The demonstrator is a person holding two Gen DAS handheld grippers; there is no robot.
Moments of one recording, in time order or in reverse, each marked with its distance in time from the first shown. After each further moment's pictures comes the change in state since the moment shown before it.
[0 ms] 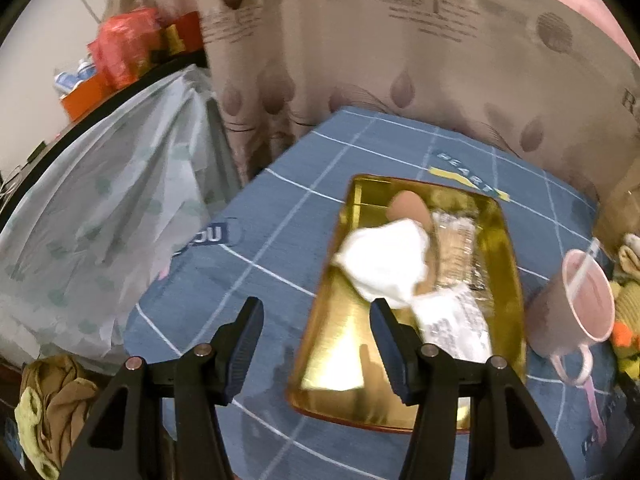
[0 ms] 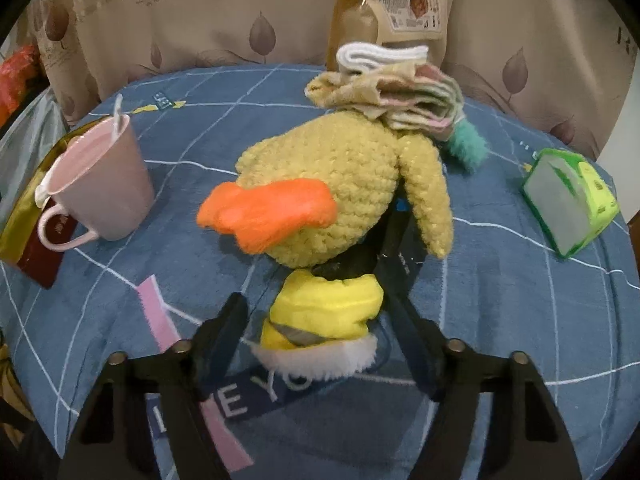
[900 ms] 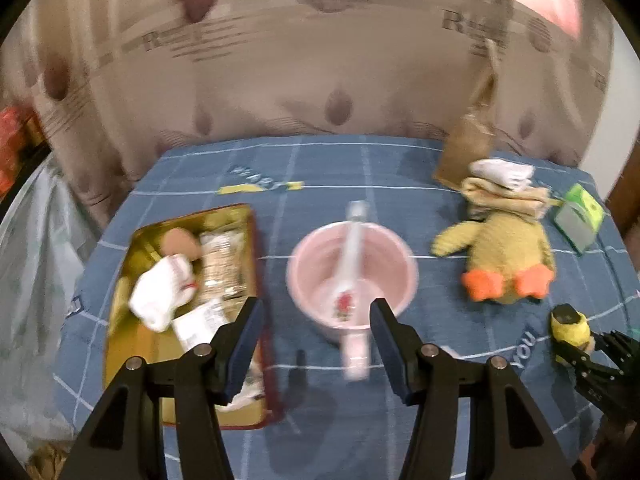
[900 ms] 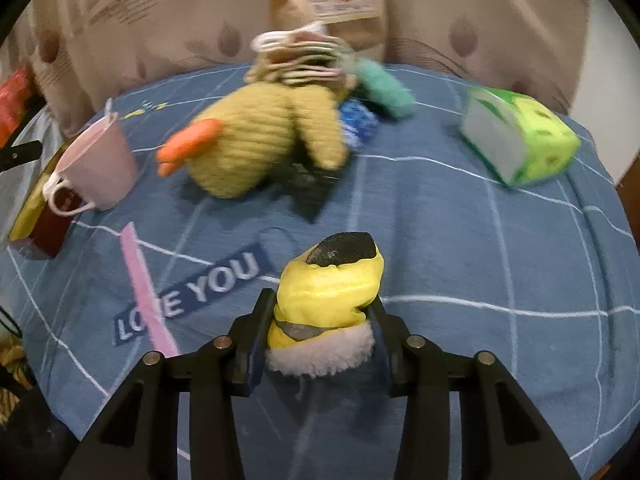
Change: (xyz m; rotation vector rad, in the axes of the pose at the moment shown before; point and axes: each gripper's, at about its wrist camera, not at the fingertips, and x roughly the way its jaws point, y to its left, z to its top) left arm -0.056 -0.180 -0.015 0.346 -0.035 -0.315; right arm -0.038 -0.062 -0.054 0.095 -0.002 0.019
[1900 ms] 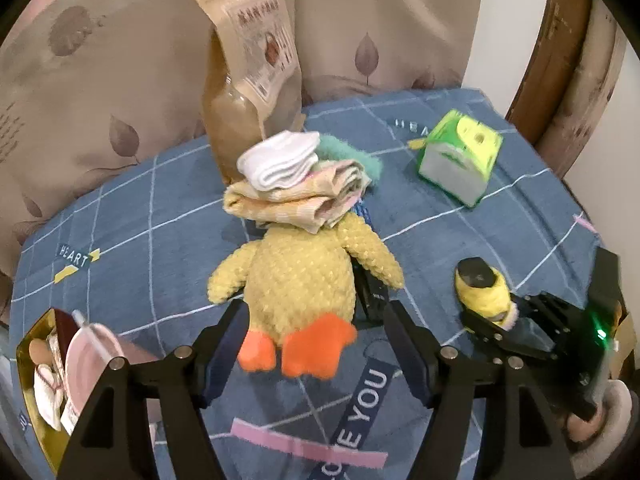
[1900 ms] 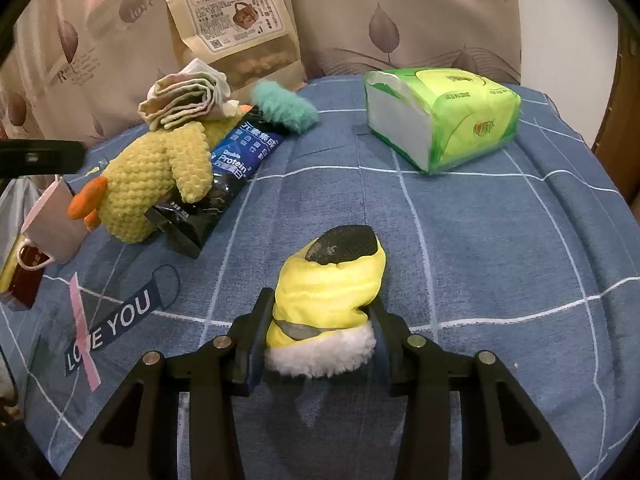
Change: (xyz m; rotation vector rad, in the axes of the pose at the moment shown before) left arm 0.052 -0.190 0.045 0.345 0.140 -0.280; right arm 0.011 -0.075 -0.005 0.150 -0.115 -0.013
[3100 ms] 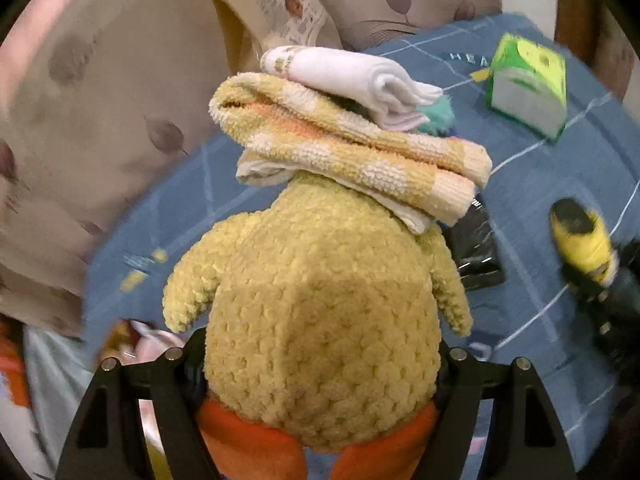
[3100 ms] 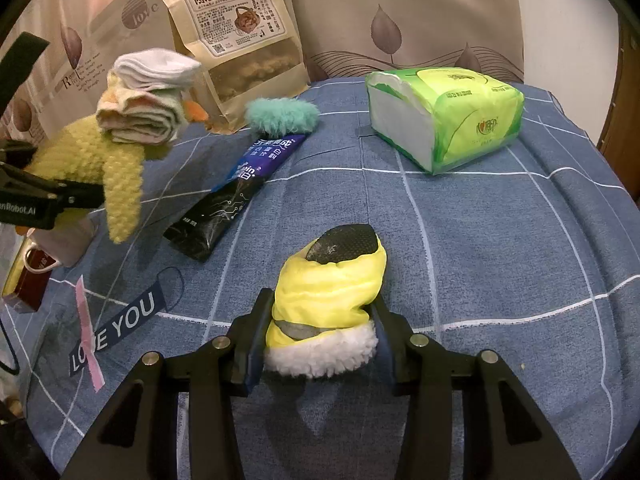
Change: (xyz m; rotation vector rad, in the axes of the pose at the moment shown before) left arm 0.023 0.010 -0.009 0.174 0.135 0.349; right arm 0.000 -0.003 -0.003 0.011 -0.011 0.029
